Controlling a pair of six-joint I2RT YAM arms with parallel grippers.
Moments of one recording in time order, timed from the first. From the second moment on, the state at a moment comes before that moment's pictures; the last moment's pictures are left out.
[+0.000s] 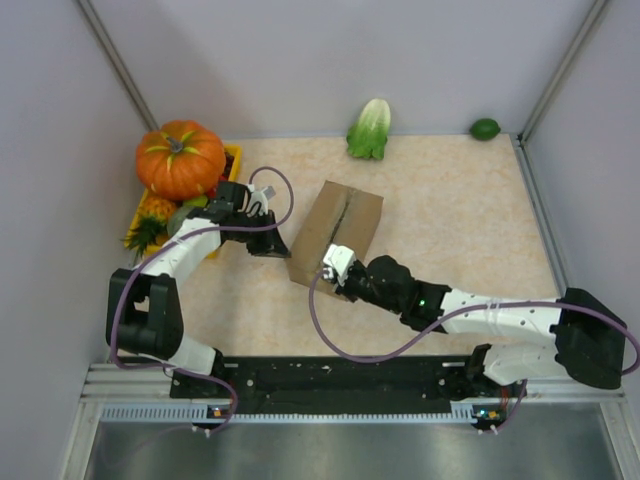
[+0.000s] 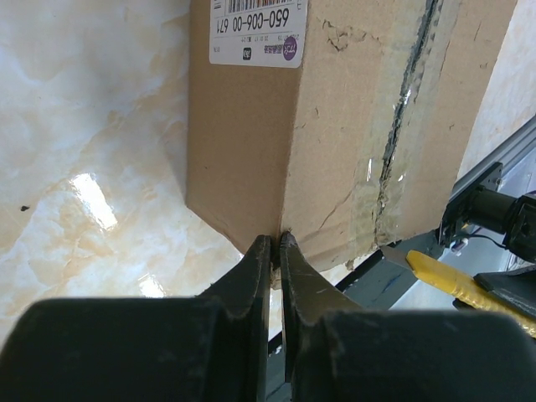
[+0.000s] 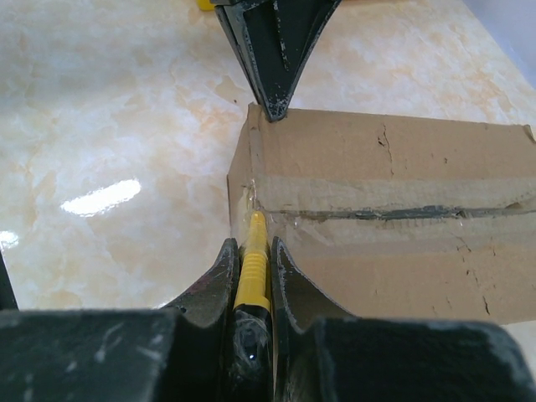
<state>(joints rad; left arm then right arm) -0.19 1.50 1.02 -0.58 0.62 -0.27 1.11 1.24 0.65 0.29 0.12 -0.24</state>
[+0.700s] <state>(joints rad) -0.19 1.50 1.02 -0.57 0.62 -0.27 1.11 1.15 0.64 0.17 0.16 -0.25</state>
